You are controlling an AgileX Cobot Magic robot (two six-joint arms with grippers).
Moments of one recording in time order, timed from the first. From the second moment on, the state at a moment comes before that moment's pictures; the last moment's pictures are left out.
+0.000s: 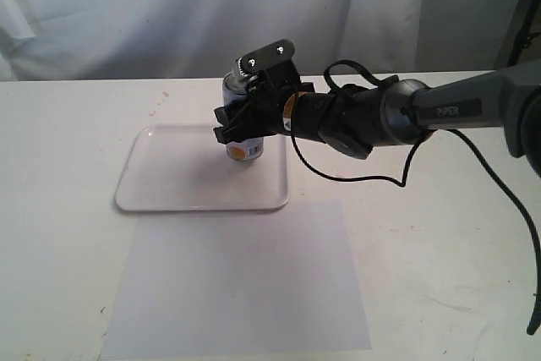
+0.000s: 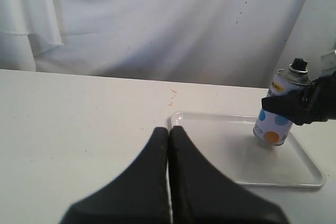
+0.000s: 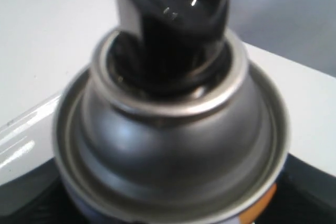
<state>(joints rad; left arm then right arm) 0.15 0.19 -0.19 -0.80 0.36 0.68 0.49 2.27 -1.47 -0.62 -0.34 0.52</state>
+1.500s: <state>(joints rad) 0.15 0.19 -0.19 -0.81 0.35 0.68 0.49 2.06 -1.48 -0.87 -0.31 0.80</state>
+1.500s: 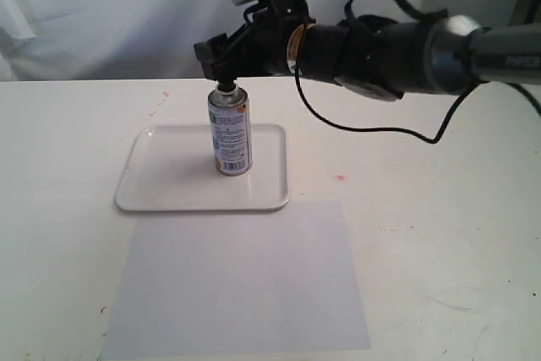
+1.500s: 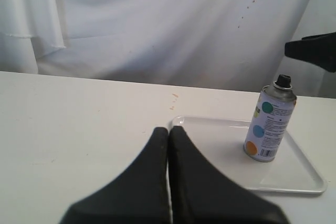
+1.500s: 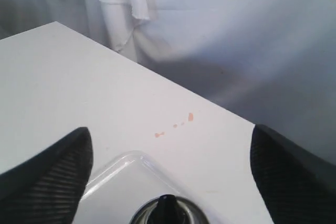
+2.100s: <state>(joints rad) 0.15 0.19 -0.19 -0.82 0.35 0.68 0.54 1.66 -1.47 -0.73 0.27 0.75</state>
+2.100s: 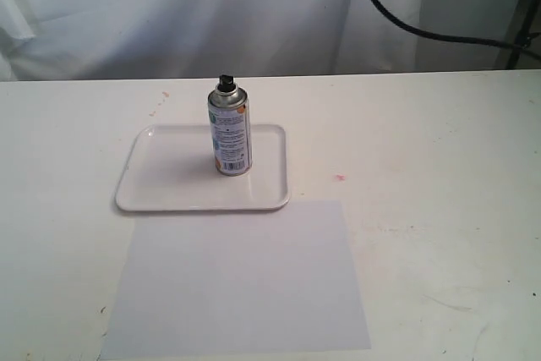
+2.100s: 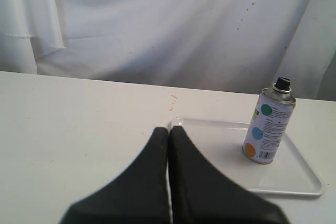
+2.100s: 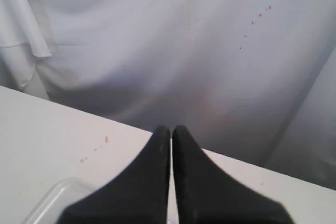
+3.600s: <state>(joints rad) 0.15 0.19 -0.19 -0.83 0.35 0.68 0.44 0.57 -0.61 -1.05 0.23 1.16</state>
